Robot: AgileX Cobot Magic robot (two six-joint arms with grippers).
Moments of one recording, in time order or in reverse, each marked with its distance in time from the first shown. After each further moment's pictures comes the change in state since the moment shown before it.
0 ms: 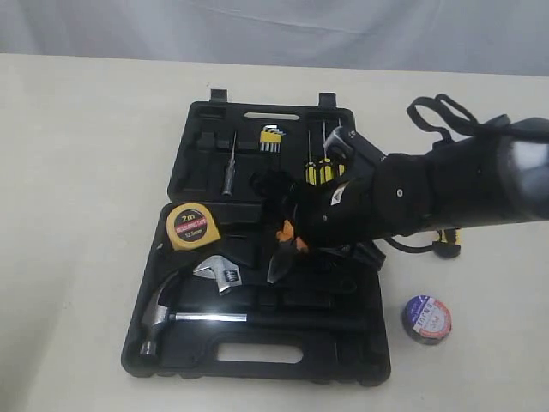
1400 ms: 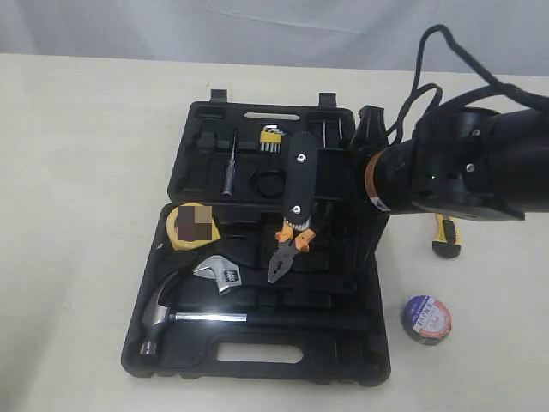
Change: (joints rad) left arm 0.000 0.000 0.000 0.000 0.000 0.000; right arm 0.004 -0.160 -0.006 -1.267 0.234 -0.777
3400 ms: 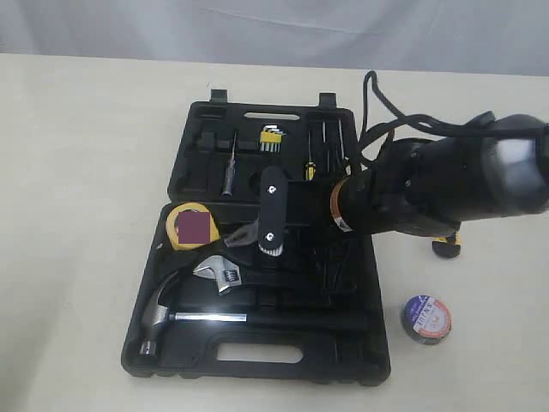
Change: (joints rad) left arm 0.000 0.000 0.000 0.000 0.000 0.000; right arm 0.000 0.188 -0.028 0.112 -0.181 -0.131
